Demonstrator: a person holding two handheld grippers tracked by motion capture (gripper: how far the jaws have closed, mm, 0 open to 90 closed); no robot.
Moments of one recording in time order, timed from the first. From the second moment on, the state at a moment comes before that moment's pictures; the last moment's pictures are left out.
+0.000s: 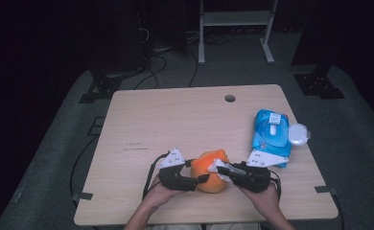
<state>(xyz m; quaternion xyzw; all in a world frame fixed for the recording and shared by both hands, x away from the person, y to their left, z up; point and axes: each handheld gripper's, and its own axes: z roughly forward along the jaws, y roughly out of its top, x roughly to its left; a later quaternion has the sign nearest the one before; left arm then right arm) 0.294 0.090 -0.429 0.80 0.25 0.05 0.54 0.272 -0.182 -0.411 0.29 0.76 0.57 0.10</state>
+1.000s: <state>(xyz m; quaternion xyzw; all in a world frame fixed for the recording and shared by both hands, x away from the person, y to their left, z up) 0.285 0.068 -0.431 0.81 0.24 0.08 0.53 0.276 -0.193 -0.407 0.31 0.75 0.57 0.08</state>
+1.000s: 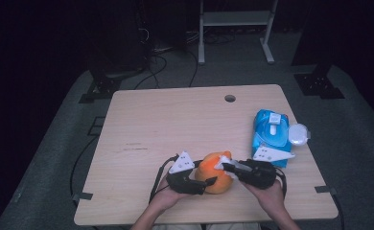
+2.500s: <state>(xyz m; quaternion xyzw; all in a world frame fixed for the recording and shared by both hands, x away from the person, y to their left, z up) 0.274 0.050 -0.440 0.82 0.18 0.08 0.54 0.277 -0.191 -0.401 0.30 0.78 0.55 0.06</state>
